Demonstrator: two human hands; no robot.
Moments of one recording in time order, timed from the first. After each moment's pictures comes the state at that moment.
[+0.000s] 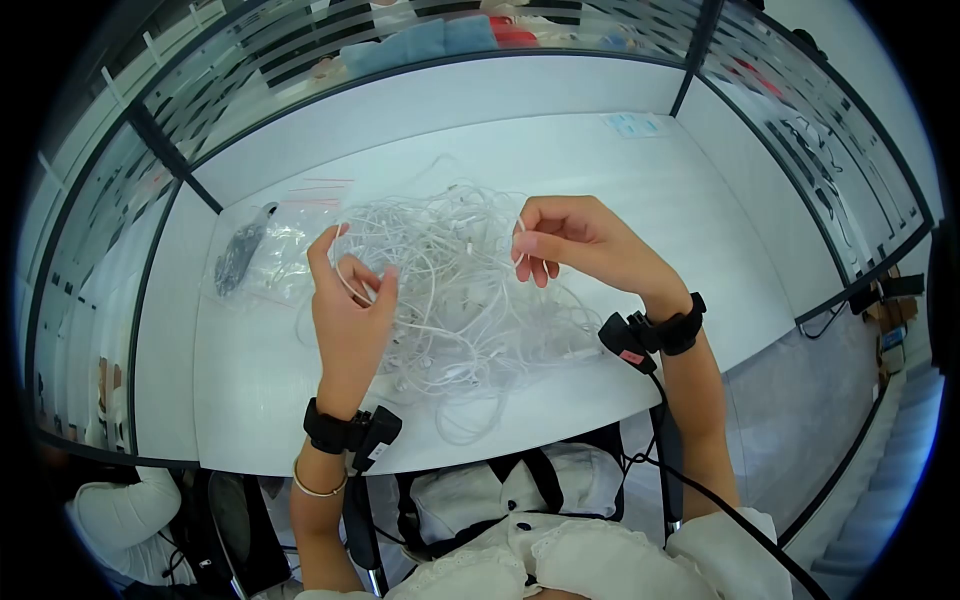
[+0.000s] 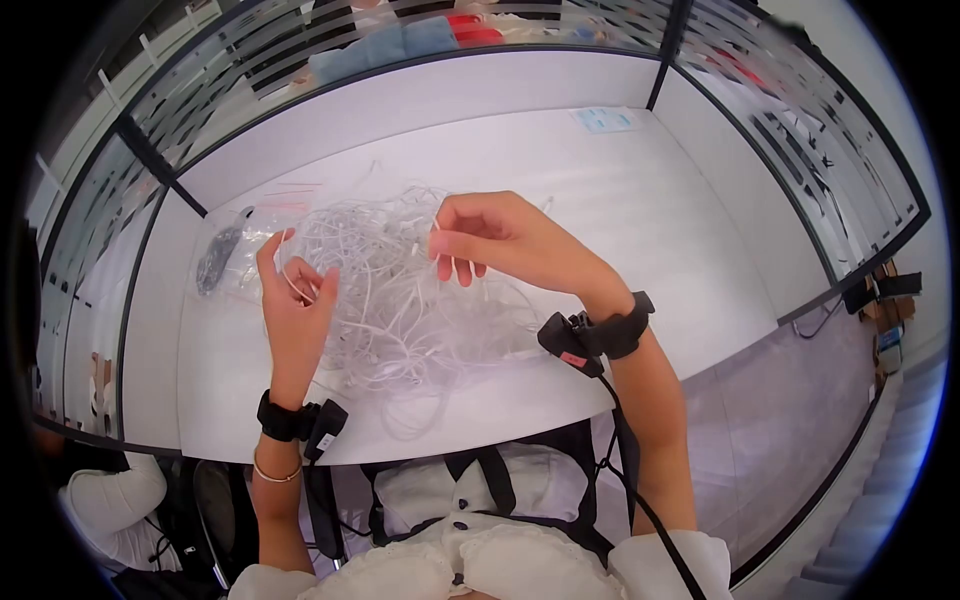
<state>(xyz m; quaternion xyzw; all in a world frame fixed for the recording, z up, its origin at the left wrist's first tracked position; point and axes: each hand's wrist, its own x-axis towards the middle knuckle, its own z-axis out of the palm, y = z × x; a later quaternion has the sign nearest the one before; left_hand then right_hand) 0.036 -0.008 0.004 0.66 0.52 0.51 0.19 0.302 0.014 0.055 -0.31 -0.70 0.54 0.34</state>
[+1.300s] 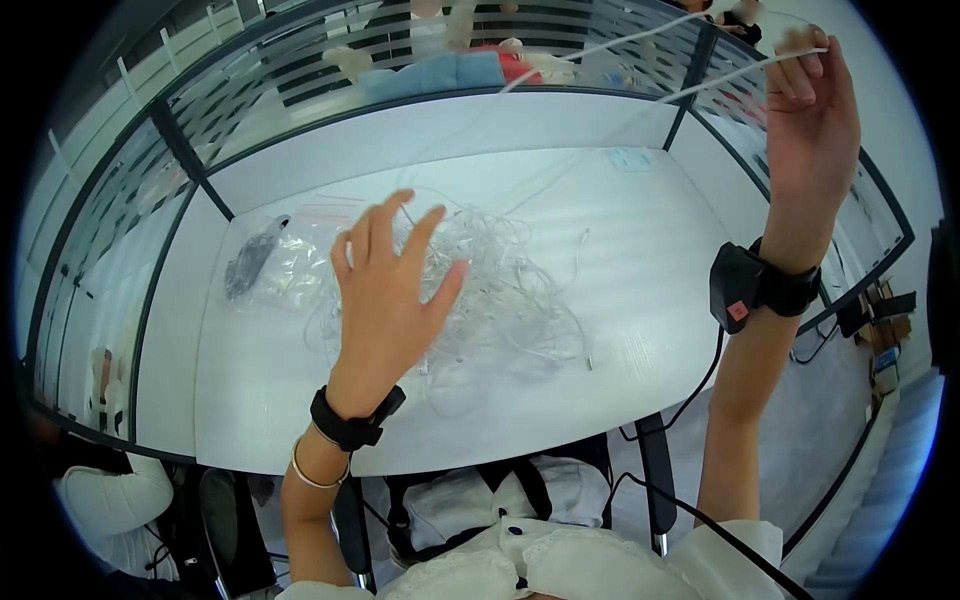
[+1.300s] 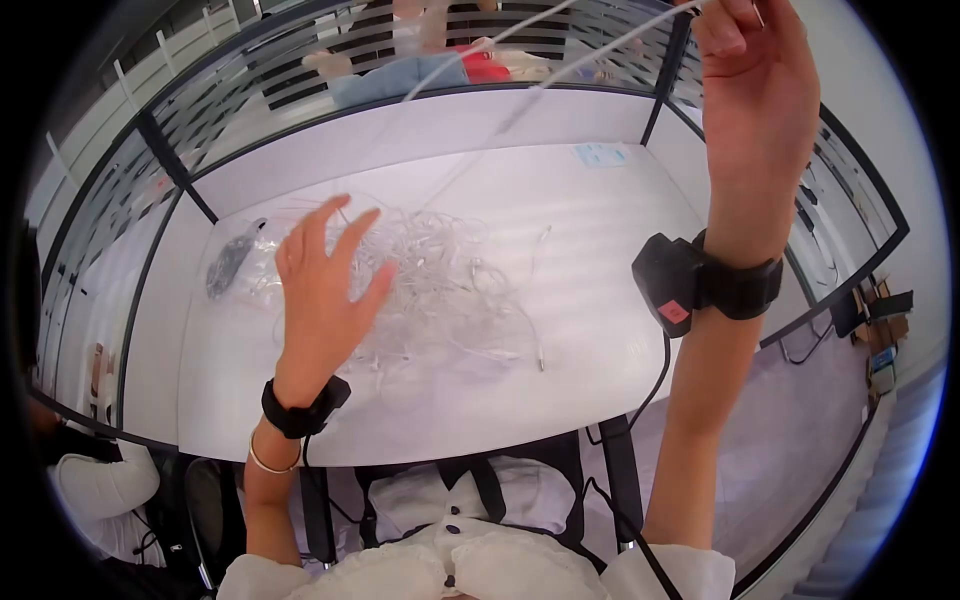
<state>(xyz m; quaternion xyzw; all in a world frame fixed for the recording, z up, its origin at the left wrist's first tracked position) 0.068 -0.016 0.063 0.80 0.47 0.36 -0.14 0.398 0.005 0.218 0.01 -0.63 0.36 0.68</state>
